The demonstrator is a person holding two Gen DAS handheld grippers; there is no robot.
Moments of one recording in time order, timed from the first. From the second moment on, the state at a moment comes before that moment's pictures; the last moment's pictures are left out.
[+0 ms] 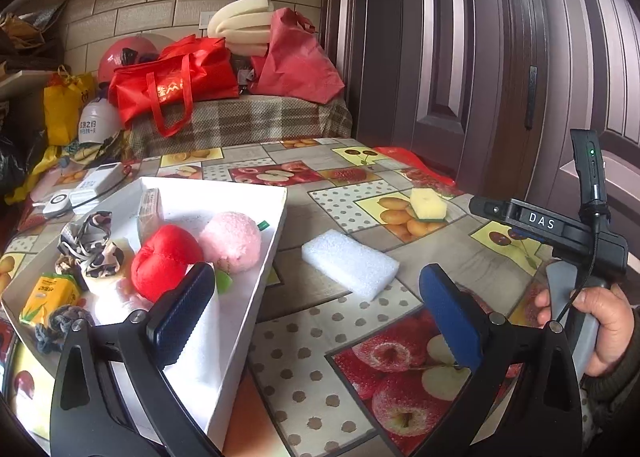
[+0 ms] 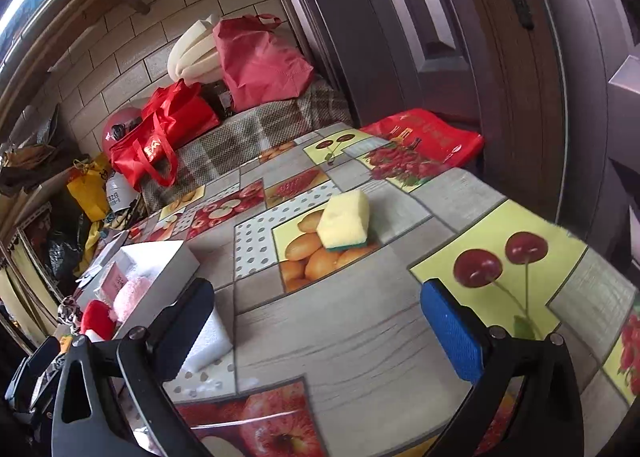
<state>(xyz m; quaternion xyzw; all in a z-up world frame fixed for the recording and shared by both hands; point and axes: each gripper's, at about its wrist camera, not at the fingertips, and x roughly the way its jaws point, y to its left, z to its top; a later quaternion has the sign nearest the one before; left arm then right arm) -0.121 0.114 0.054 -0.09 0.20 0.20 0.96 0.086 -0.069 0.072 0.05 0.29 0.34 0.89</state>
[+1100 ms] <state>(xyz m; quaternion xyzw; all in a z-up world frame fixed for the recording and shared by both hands) 0.049 0.117 0.007 -0.11 0.40 0.24 0.88 0.179 -0.034 0.060 -0.06 0.35 0.34 0.87</state>
